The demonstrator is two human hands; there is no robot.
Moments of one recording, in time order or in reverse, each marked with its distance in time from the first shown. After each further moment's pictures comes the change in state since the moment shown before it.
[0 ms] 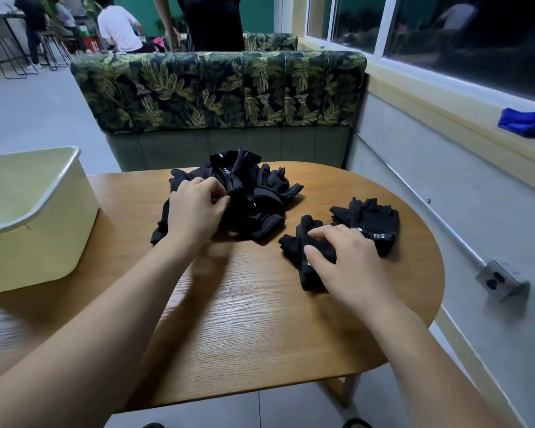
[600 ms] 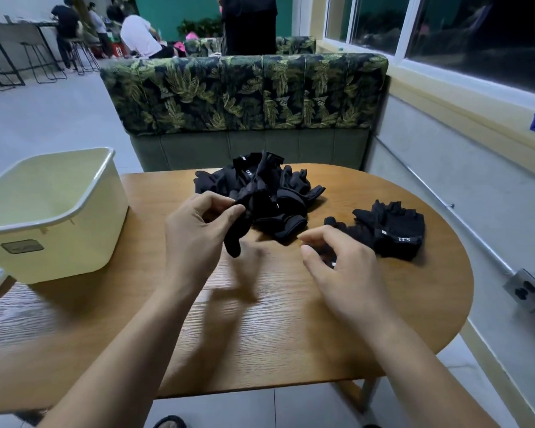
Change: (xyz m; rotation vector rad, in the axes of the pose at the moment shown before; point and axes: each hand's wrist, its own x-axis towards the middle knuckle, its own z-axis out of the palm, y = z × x) left_hand -0.075 0.018 -0.071 -0.719 0.057 -0.220; right_hand -0.020 -0.056 0.008 0.343 0.021 -0.036
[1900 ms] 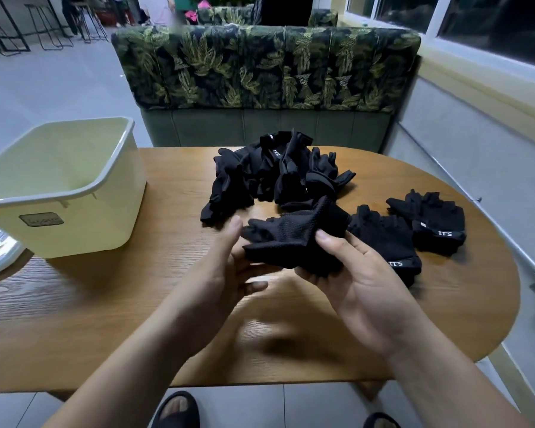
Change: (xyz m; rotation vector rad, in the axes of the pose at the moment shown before) left_hand -0.064 0.009 -0.038 -0.527 -0.447 -0.706; right_hand -0.008 -0.029 0.040 1.130 -0.251 0.512
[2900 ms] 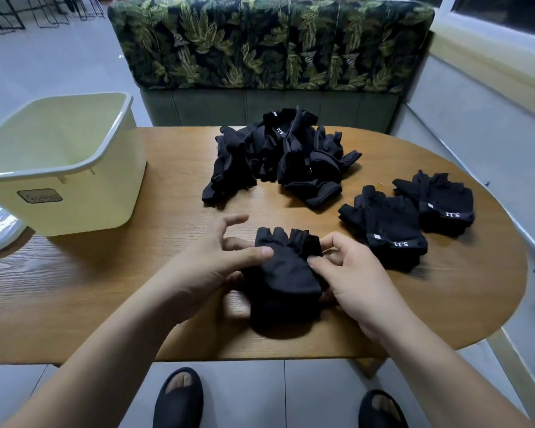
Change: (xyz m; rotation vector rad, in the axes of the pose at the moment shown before) left_hand 0.002 -0.005 -0.027 0.217 0.024 -0.016; right_hand 0.004 0.028 -0.018 -0.725 0.148 -0.004
